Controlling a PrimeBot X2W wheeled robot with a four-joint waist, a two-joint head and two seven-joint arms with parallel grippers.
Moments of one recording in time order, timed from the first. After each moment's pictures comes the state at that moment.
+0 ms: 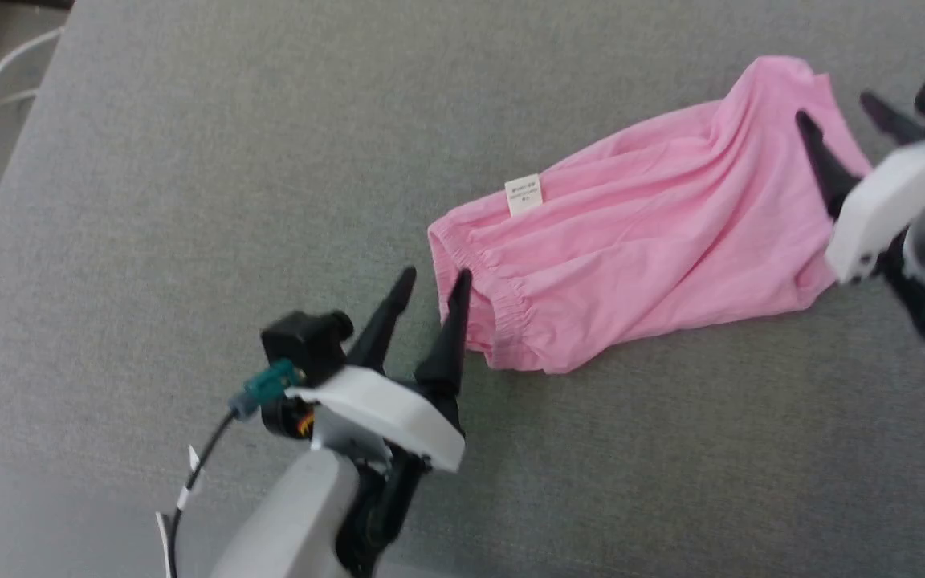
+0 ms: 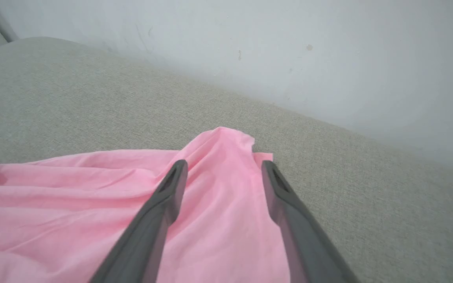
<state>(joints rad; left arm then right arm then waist) -0.35 0.15 -0.51 0.15 -0.71 0.11 -0.16 -0.71 -0.38 0.19 0.47 0.34 0.13 0.20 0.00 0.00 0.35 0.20</state>
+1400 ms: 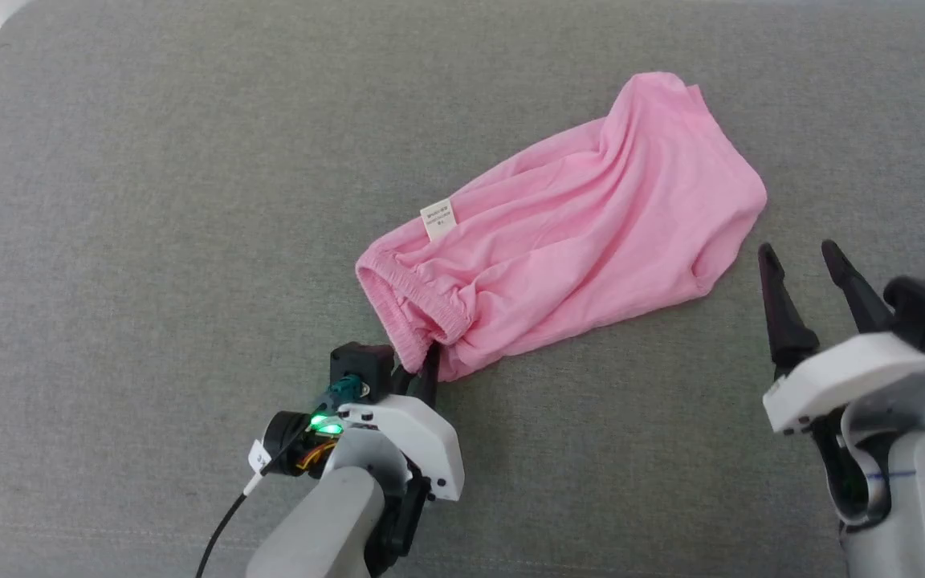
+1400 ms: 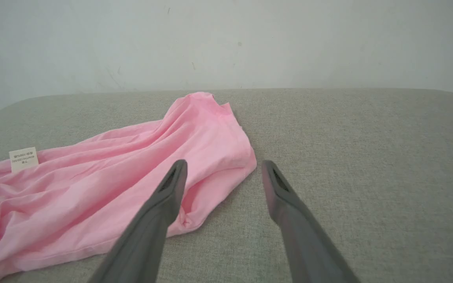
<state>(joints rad) -0.41 0.12 -0.62 0.50 -0.57 0.24 -0.10 -0.22 -0.05 -0.09 0.08 0.17 0.13 0.07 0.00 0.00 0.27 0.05</state>
